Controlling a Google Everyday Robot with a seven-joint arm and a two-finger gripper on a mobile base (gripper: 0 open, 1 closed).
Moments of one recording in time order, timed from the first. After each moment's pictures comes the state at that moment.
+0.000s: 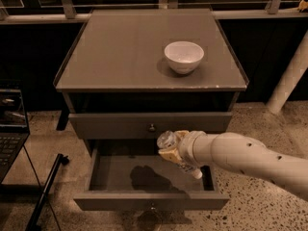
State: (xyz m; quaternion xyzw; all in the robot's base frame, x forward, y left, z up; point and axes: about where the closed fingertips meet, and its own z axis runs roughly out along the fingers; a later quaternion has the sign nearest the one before) arm 0.523 -0.079 0.659 -0.41 0.82 0.10 0.40
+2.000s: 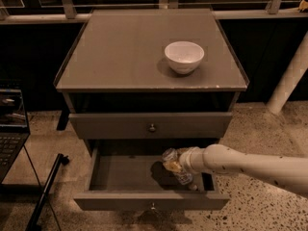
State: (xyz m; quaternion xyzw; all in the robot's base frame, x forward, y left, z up) arm 0.576 -0.107 0.478 -0.36 0.85 0.15 0.34
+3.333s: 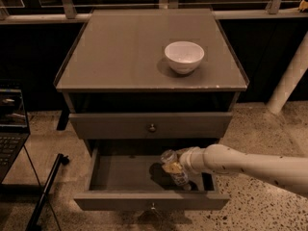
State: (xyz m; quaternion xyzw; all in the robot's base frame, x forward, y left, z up) arm 0.576 -0.107 0.476 -0.36 0.85 0.15 0.34
